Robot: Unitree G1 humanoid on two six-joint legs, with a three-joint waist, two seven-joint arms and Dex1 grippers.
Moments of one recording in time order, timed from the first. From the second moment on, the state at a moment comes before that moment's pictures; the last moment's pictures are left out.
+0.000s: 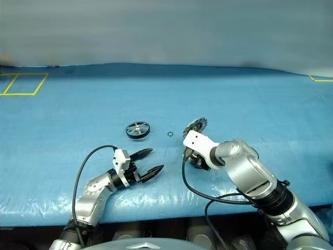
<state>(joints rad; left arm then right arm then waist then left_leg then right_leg) -0.01 0.23 -0.13 0.20 -0.30 -0.14 -0.92 -0.46 -0.69 0.49 -0.56 -0.02 1.33 0.82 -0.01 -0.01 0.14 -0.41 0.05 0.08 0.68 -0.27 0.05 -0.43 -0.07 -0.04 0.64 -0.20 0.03</state>
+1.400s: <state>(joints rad) 0.04 0.31 -0.13 0.07 -0.37 -0.07 -0.99 0.29 -0.42 0.01 -0.62 0.31 0.60 0.70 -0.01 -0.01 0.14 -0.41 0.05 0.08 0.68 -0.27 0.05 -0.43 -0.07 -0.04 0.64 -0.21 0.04</state>
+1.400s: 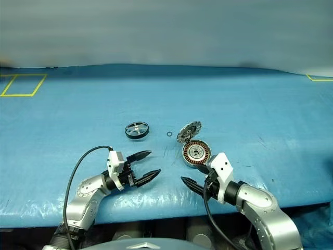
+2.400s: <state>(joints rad) 0.04 0.39 -0.10 -0.09 -0.38 0.08 -0.92 0.24 -0.41 0.06 -0.56 0.31 0.45 0.60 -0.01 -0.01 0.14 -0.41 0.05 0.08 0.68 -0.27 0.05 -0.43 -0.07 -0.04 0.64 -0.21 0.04</state>
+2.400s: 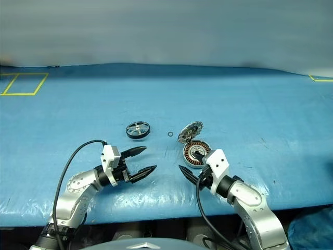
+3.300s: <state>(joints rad) 0.02 0.36 -0.11 -0.09 -0.37 0.08 -0.92 0.23 -0.45 0.05 -0.56 0.33 0.46 0.59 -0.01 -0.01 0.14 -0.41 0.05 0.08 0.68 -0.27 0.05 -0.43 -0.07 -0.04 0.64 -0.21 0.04</state>
